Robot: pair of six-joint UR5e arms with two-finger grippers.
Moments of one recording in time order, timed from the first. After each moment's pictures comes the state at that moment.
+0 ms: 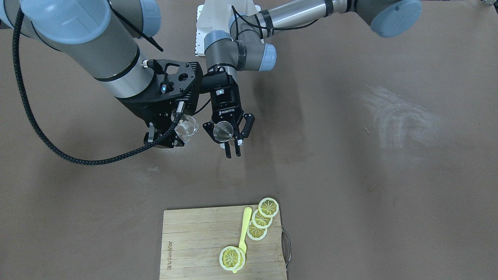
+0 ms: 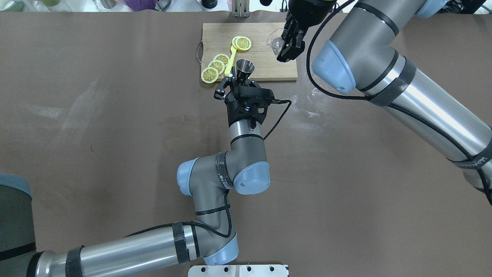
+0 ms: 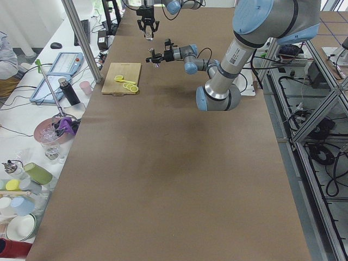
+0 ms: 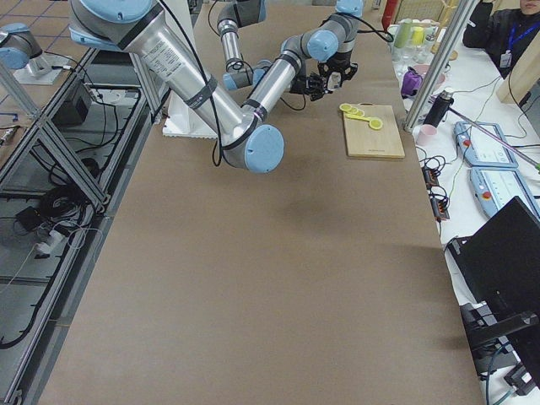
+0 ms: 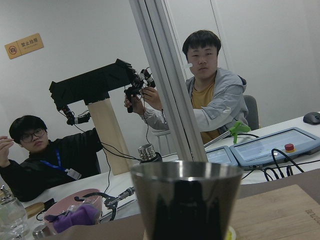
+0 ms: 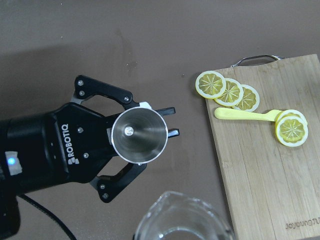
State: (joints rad) left arm -0.32 -2.49 -1.23 -2.03 -0.40 -1.02; right arm 0.93 -0.69 1.61 -1.70 2.28 -0.46
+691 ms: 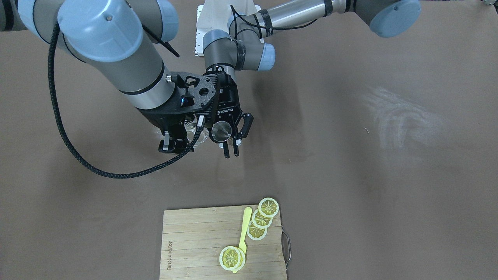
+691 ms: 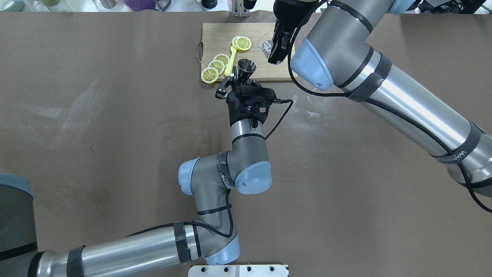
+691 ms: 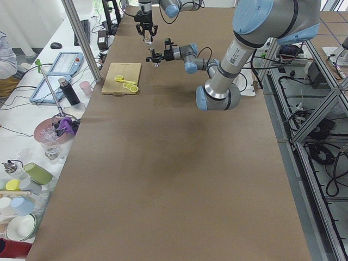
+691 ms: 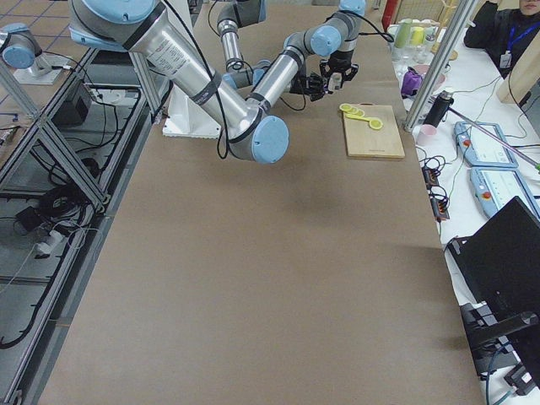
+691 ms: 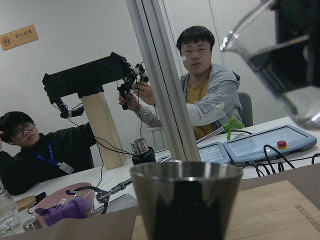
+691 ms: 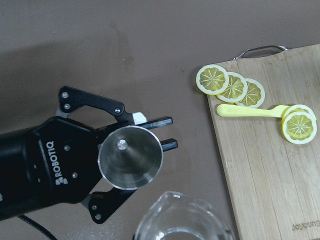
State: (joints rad) left arm -0.32 -2.49 -1.23 -2.03 -0.41 -1.01; right arm 0.90 -0.63 1.53 -1.75 2.25 -0.46
